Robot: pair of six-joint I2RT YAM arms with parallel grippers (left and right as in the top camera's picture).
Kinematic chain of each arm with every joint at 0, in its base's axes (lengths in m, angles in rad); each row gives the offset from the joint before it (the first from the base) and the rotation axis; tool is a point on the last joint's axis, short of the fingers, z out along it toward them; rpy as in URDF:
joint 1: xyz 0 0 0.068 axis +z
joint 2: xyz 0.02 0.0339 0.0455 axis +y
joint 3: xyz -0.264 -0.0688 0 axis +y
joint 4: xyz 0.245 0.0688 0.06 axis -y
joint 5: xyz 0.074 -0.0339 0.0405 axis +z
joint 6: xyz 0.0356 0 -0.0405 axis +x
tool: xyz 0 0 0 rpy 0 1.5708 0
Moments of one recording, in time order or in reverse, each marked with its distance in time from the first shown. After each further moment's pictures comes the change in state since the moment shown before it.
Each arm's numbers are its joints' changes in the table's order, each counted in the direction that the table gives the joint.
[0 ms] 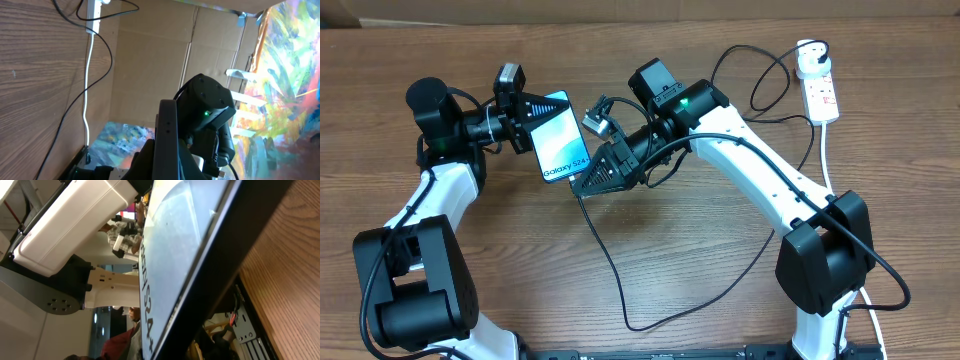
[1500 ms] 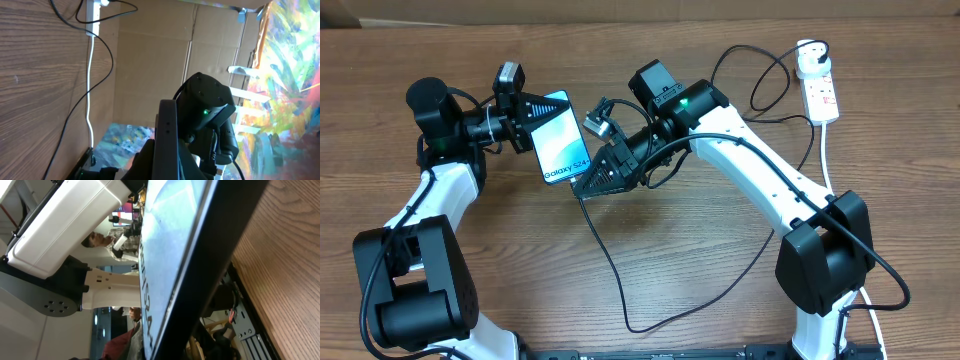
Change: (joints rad) left arm 0.000 0.000 0.000 0.000 -0.001 0.042; right arm 0.001 0.000 0.000 -0.024 -0.014 0.000
